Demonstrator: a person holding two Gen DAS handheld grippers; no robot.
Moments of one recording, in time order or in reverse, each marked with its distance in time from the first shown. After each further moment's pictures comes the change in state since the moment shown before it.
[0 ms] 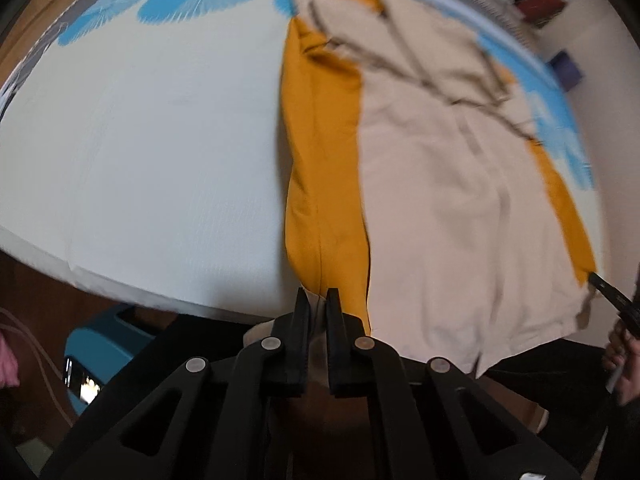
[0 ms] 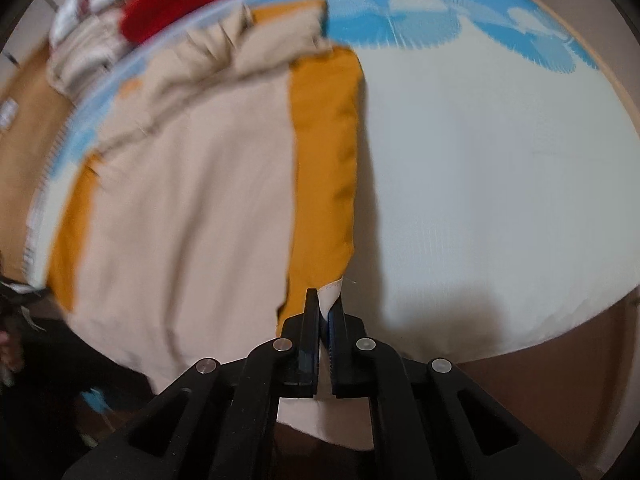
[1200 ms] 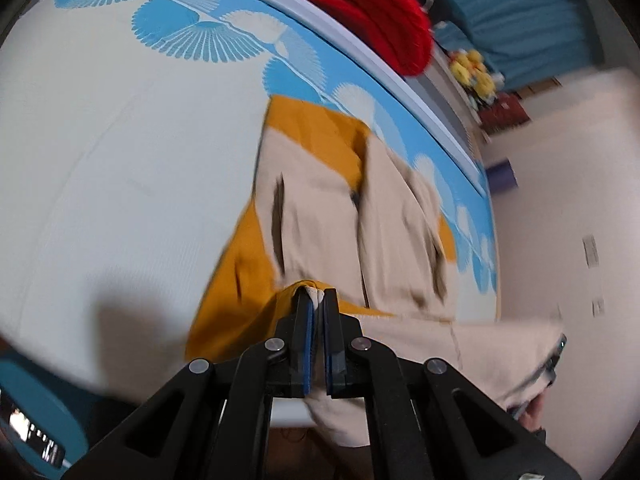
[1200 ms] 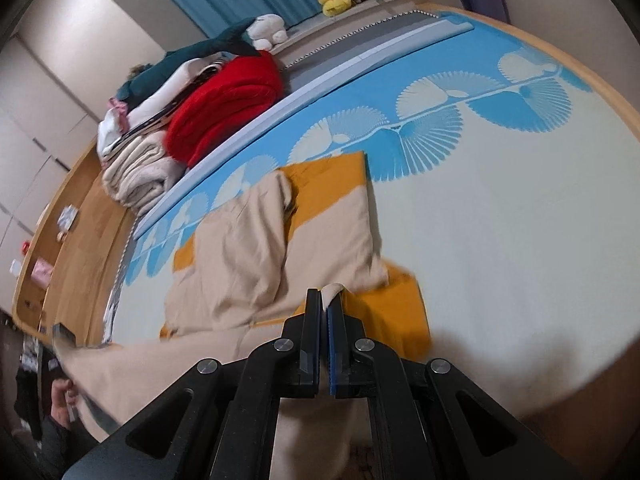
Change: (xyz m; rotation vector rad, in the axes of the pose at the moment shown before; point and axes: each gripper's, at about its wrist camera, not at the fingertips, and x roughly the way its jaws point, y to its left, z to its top) left arm -0.011 0.067 0.129 -0.268 -0.135 -0.376; right arm -0.054 -0.010 0.106 0.153 -0.261 0.212
